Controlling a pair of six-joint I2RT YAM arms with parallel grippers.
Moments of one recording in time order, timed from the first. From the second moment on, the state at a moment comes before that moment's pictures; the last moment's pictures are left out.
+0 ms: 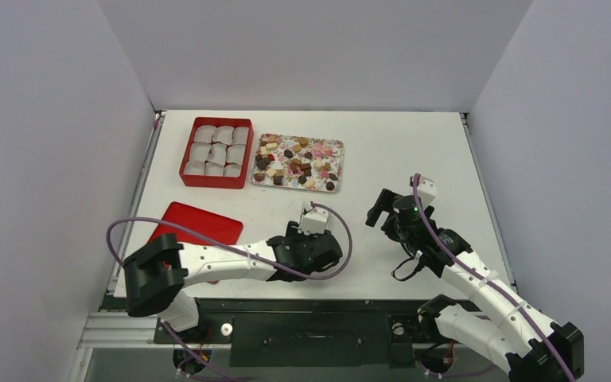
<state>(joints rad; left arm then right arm) -1.26 1.61 0.96 -0.45 -0.74 -0.81 0.54 0.88 0.65 -0.48 0.34 0.72</state>
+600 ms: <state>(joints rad) -0.89 1.34 1.27 -0.72 -0.55 -0.61 0.54 0.97 0.74 -0.48 0.34 0.70</state>
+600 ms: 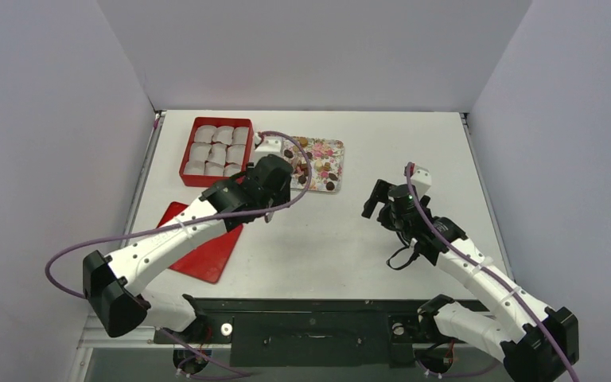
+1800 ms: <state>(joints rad) -0.68 1.91 1.68 -0.86 -0.40 -0.48 0.52 1.04 0.81 -0.50 0.34 0.66</state>
